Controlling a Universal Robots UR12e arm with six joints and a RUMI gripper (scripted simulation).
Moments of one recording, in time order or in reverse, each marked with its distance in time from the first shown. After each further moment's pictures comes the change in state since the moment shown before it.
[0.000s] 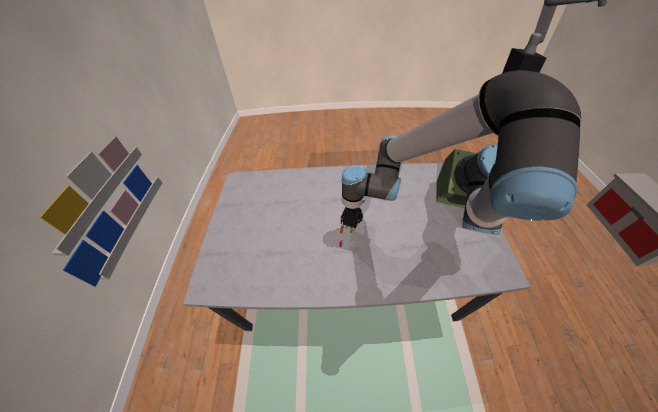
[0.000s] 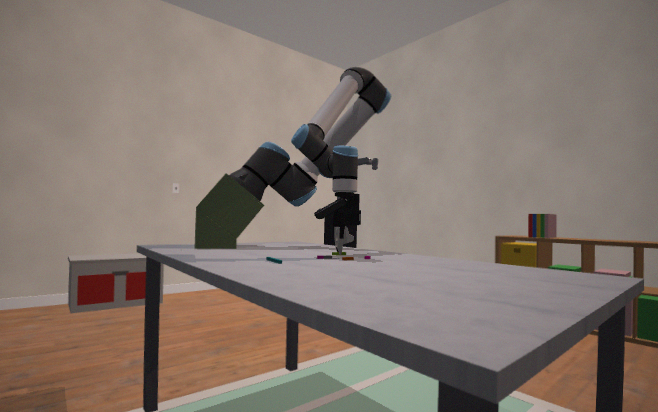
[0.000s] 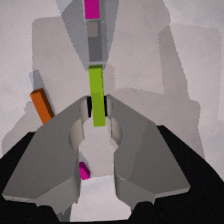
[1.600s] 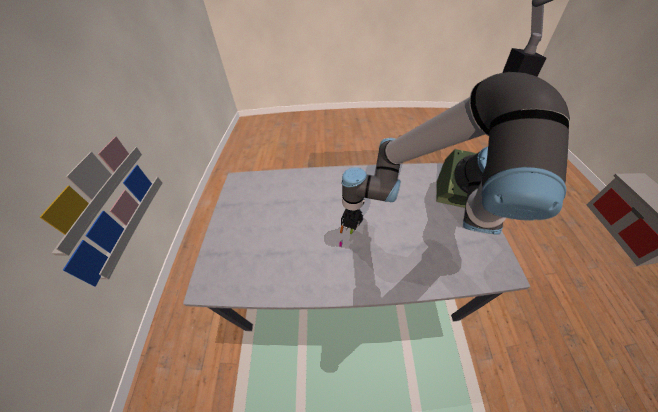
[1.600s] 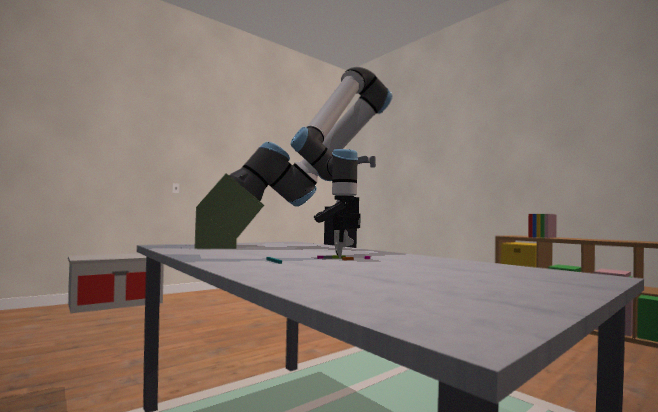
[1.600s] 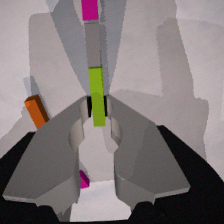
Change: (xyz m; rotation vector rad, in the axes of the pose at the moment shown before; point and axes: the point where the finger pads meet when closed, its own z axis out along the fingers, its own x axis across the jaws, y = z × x) arm 0.001 -0.001 0.012 0.000 0.001 0.002
